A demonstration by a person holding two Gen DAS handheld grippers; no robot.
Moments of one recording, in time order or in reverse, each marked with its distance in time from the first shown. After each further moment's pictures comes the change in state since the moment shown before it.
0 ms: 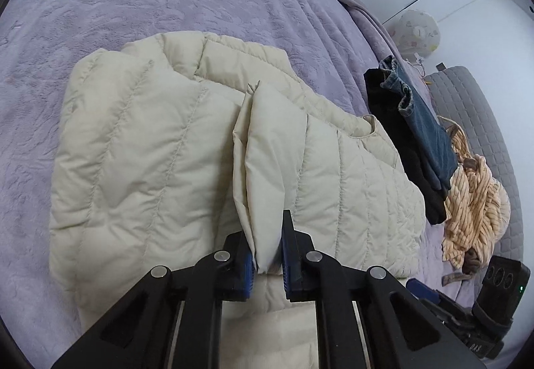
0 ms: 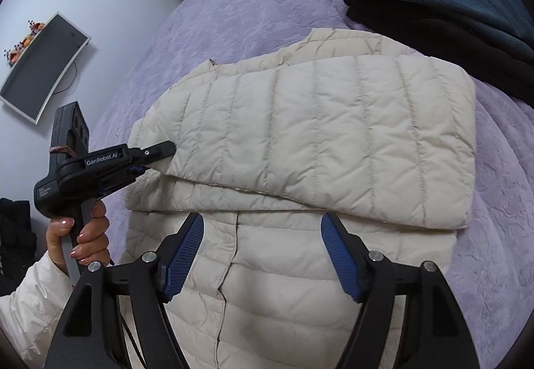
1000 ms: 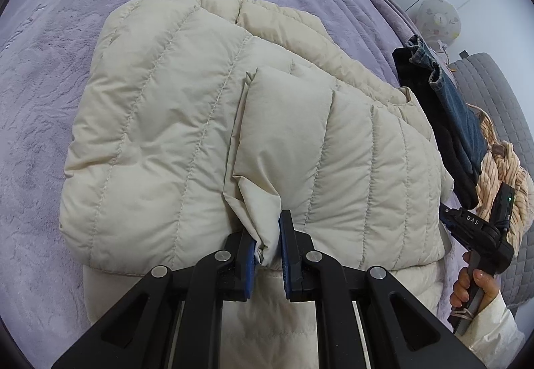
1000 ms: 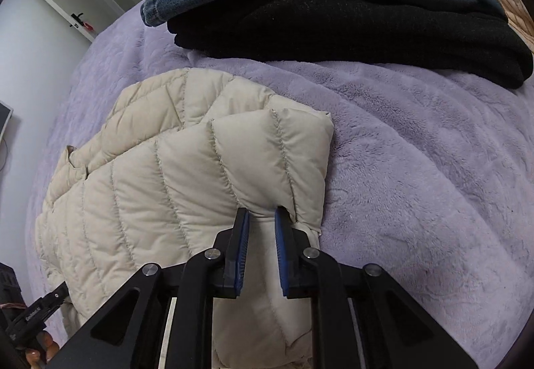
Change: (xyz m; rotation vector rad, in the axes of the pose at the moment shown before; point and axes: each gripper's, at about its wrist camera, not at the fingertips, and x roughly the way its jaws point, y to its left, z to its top) left arm 0.012 0.016 -0.033 0.010 0.023 0.126; right arm 0.048 -0.138 0.062 0.265 -0.076 -0.236
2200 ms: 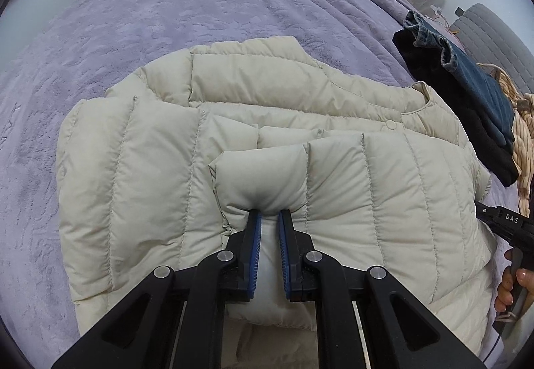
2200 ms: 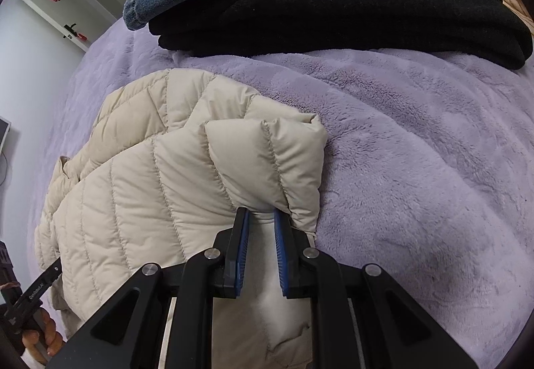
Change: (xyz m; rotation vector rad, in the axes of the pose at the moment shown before) left arm 0.028 -0.032 0.043 0.239 -0.065 0.170; right arm -0.002 -0.005 -0.005 0.035 -0.002 0.006
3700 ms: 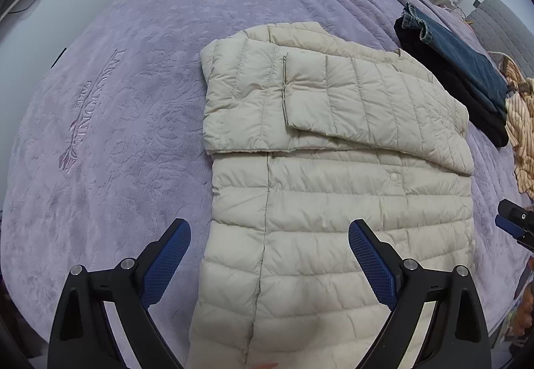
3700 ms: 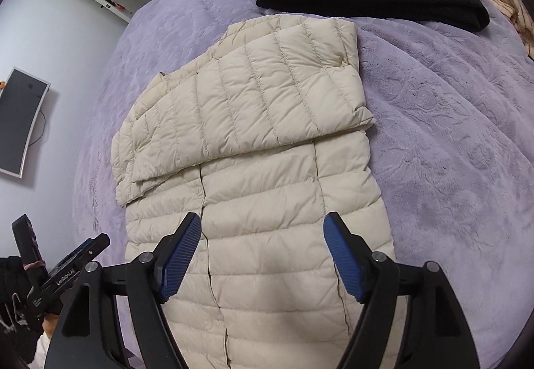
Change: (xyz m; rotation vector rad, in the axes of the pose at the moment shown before) left arm -0.159 0.014 -0.113 -0.043 0.080 0.140; right arm -0.145 0.061 -0.121 -0.060 0.124 0.119
